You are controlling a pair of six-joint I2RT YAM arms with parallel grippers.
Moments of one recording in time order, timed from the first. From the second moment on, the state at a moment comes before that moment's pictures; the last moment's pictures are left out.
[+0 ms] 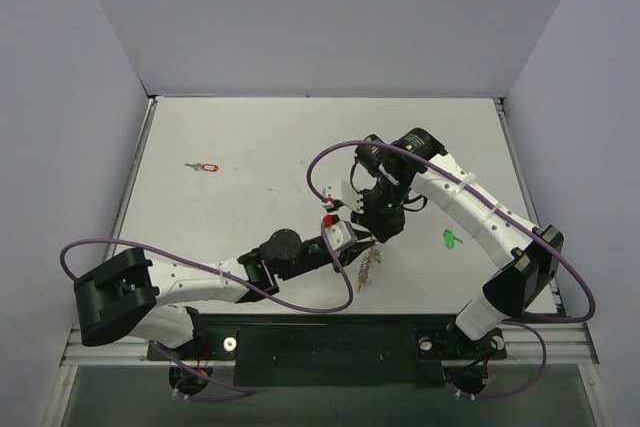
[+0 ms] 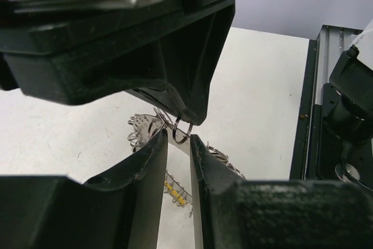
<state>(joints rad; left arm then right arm) -1.16 1.35 0.58 0.80 0.01 0.04 0.72 1.58 1.61 -1.52 -0.31 -0.79</state>
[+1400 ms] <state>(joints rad) -1.12 1.32 0.36 1.21 0.04 -0.23 0.39 1.20 1.38 -1.39 -0.72 -0.96</state>
